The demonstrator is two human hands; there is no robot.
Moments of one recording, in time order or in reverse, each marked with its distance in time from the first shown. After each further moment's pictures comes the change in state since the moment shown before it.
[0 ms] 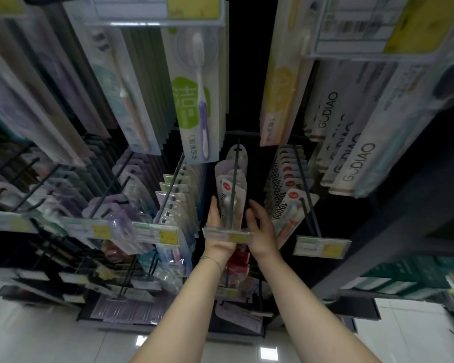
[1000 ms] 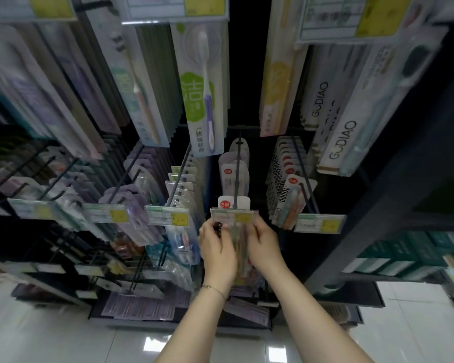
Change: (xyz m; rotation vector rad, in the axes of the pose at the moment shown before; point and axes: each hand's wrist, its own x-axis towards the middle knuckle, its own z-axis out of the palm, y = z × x) left_hand -0.052 -0.049 -0.012 0.194 0.395 0.457; right_hand -0.064 0.001 -0.004 -0.110 -0.129 -0.134
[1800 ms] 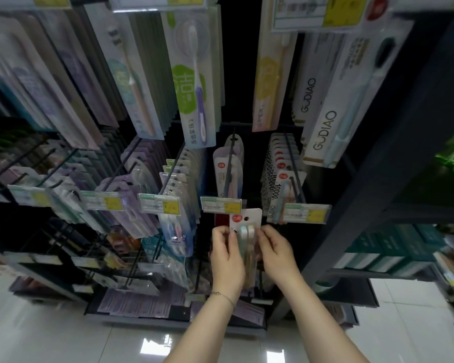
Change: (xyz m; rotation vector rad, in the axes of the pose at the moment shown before) left_hand -0.048 0.004 0.021 -0.172 -0.029 0.006; right_hand -0.034 0.023 -0.044 -0.056 0.016 0.027
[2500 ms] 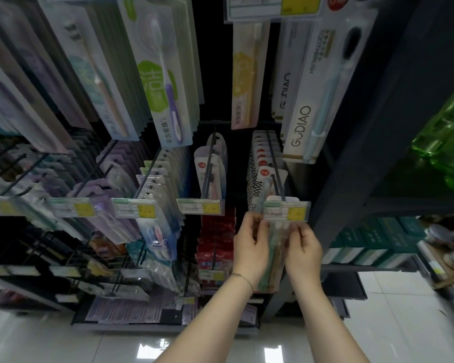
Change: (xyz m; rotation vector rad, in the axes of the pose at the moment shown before) left_hand -0.002 0.031 0.069 -0.033 -0.272 0.035; right_hand -0.005 0.015 -0.055 0.077 0.523 -0.014
